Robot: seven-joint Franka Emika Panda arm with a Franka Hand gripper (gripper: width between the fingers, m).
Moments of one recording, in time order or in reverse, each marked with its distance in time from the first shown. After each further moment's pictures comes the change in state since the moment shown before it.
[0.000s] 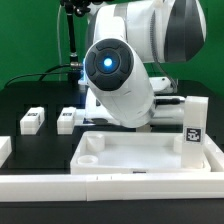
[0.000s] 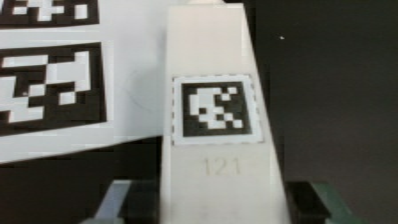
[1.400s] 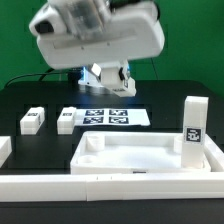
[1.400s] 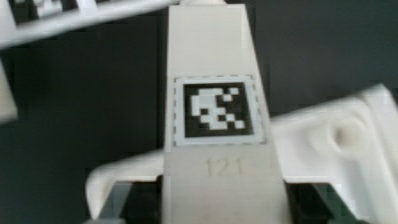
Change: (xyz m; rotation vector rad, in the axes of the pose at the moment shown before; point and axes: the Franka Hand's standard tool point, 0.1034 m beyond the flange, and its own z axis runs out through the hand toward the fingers) arm -0.037 0.027 -0.198 0.159 0.527 0.029
